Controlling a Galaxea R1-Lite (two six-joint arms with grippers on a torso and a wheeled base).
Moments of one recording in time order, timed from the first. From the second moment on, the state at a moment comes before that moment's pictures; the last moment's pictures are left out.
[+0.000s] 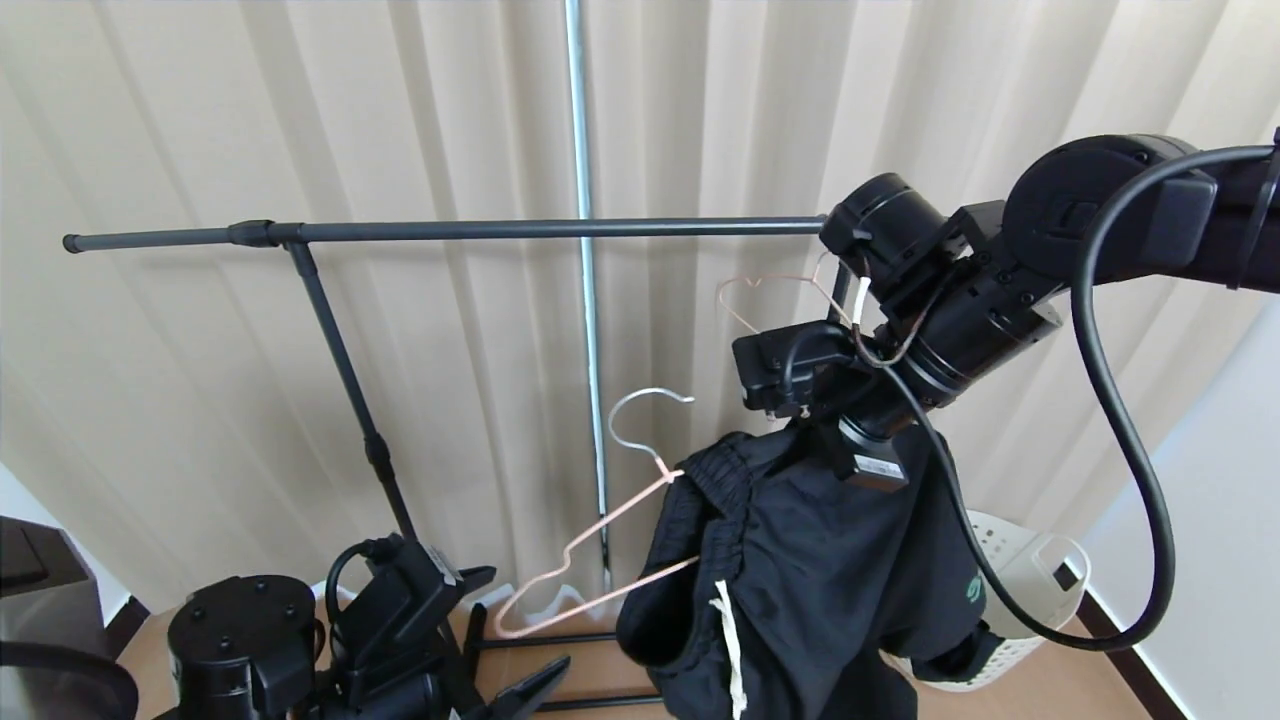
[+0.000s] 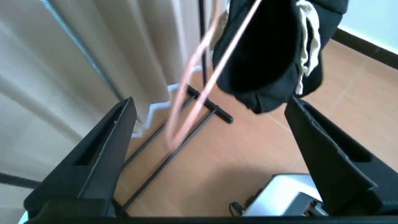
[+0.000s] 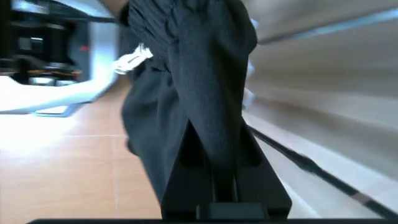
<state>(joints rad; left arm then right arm) -0.53 1.93 -0.01 -1.57 -0.20 0.19 0.54 2.02 -1.91 0.97 0.22 -1.02</state>
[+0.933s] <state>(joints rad) -0.46 2.09 -0.24 -1.57 -0.13 -0.30 0.63 1.95 -1.93 0.78 -0.05 -0.66</state>
